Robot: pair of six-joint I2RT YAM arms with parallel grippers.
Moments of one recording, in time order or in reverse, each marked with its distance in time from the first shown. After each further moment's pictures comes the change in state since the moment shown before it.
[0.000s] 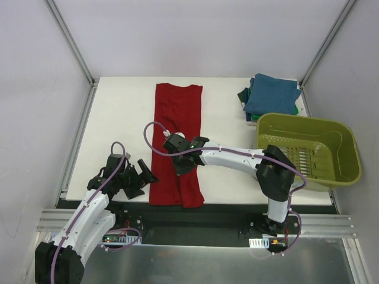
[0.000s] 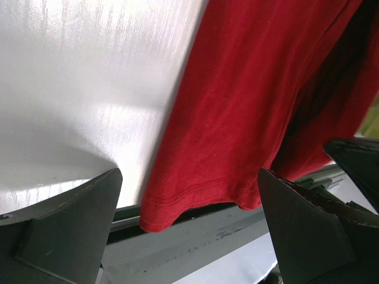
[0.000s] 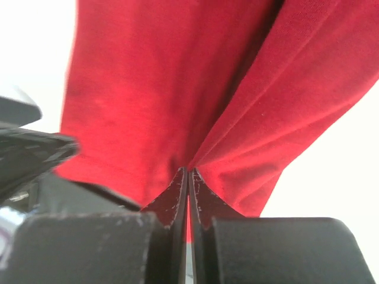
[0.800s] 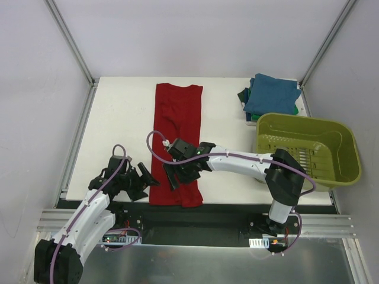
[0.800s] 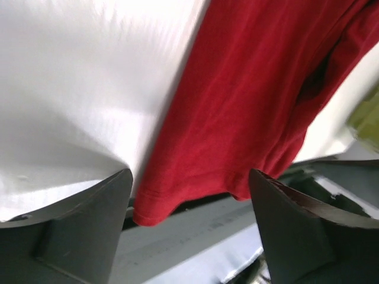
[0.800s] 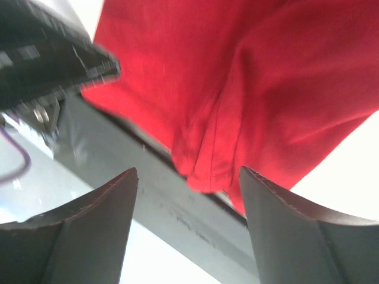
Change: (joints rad) left arm -0.015 0.018 -0.019 -0.002 0.032 -0.051; right arm 0.015 -0.085 -0.089 0.046 -0.227 -0.048
